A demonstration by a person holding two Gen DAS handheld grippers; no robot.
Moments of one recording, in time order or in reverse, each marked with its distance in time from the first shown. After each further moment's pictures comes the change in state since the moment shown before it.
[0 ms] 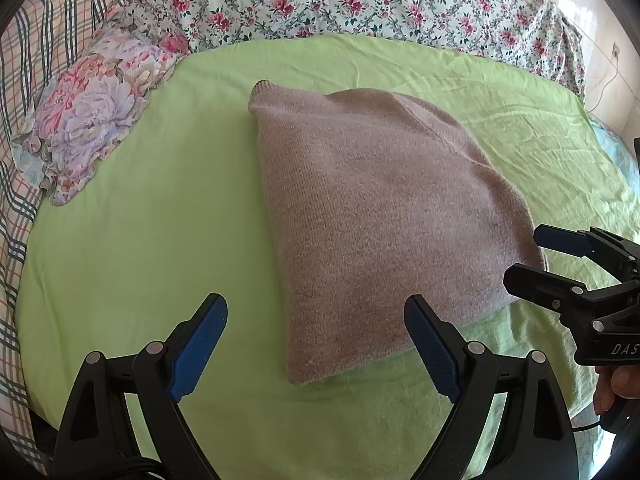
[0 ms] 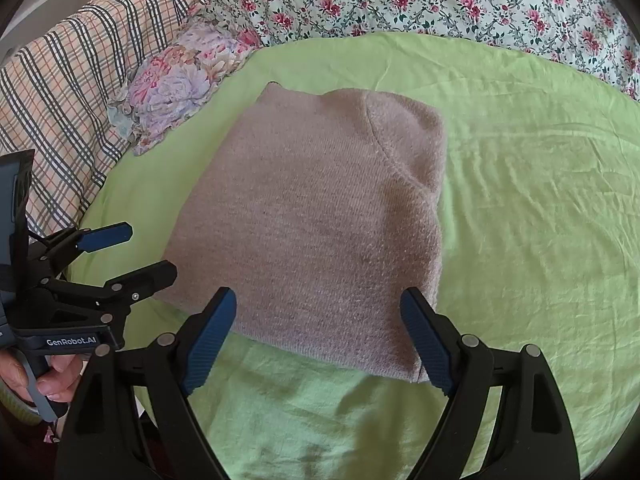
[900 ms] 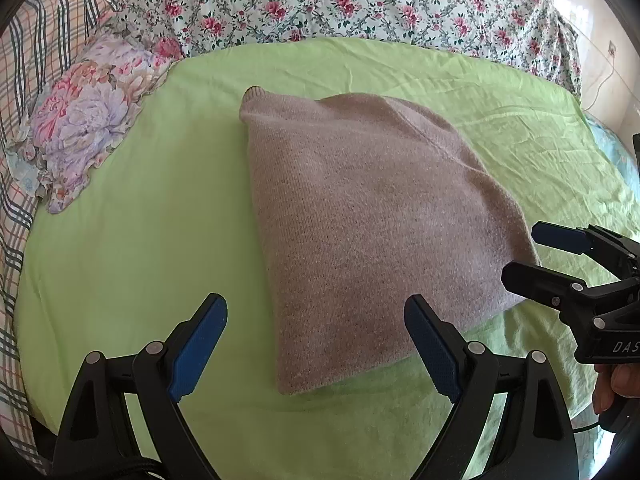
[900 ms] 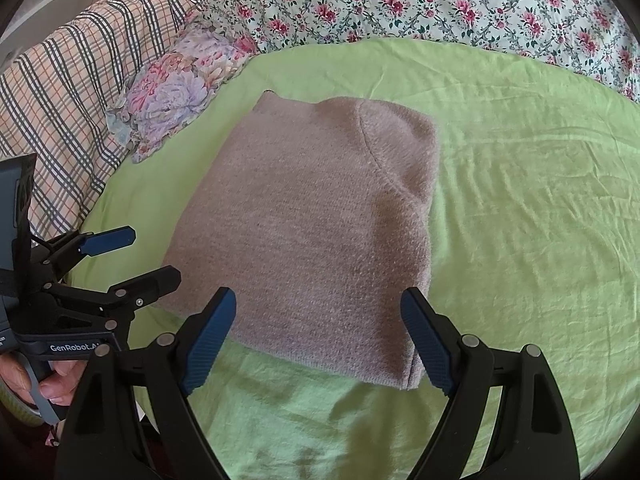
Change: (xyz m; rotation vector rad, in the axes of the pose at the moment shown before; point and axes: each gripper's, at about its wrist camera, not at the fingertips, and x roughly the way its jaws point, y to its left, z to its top) left arm 0.000 -0.010 0.006 0.007 -0.005 -0.007; right arm -0.005 -0.005 0.007 0.011 -0.013 -0.004
